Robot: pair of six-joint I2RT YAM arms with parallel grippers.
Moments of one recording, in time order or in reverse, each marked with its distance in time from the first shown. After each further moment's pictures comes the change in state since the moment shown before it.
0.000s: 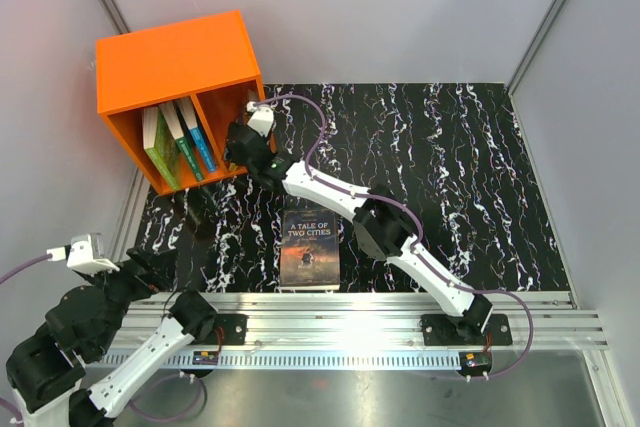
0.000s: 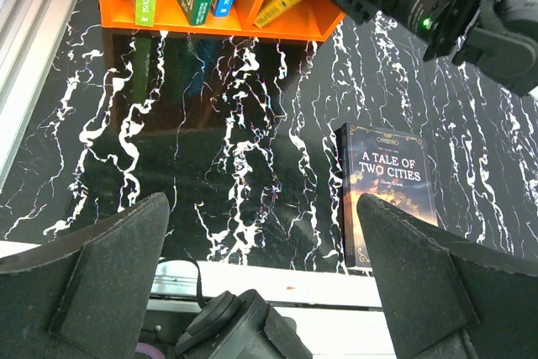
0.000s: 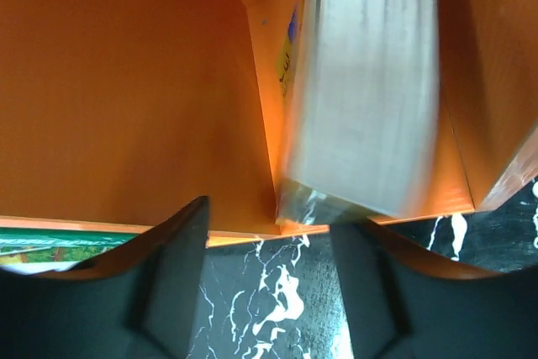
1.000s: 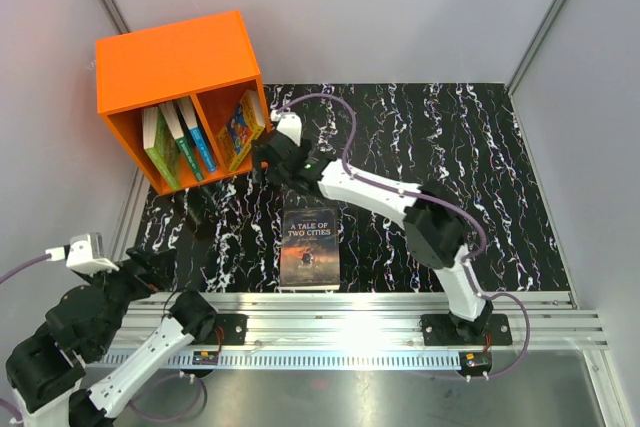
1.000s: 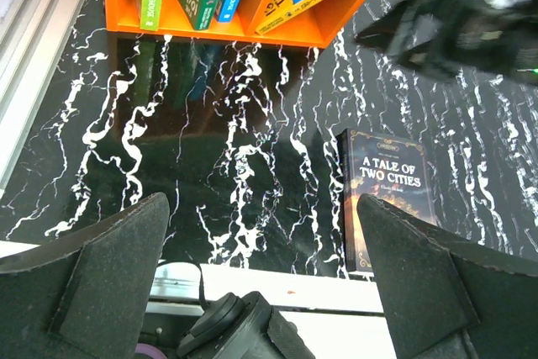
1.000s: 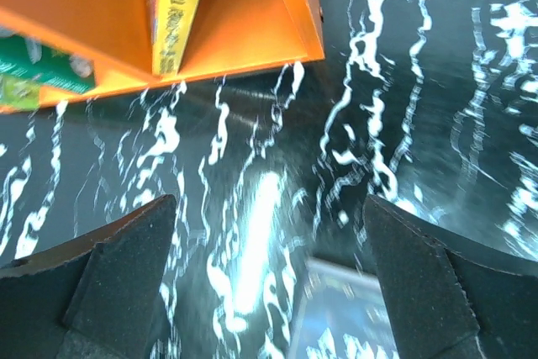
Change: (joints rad) left arm 0.002 -0.022 -0.004 -0.001 -0.013 0.001; right arm -0.008 -0.454 -0.579 -0.172 -0.070 -0.075
